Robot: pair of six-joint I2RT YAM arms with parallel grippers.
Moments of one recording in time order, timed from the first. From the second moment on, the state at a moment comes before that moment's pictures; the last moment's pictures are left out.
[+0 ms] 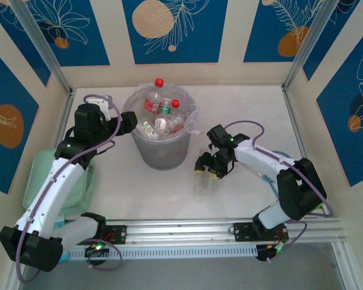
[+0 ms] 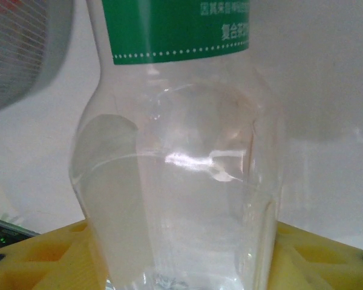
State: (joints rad) left arm -0.28 1.06 1.09 -0.50 0.09 -0.41; right arm 0.53 1.49 0.96 -0.80 -0.38 0.76
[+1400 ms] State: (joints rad) left arm -0.28 0.99 1.20 -0.63 0.01 -0.35; right arm 0.63 1.99 2.61 -1.18 -0.54 0.16
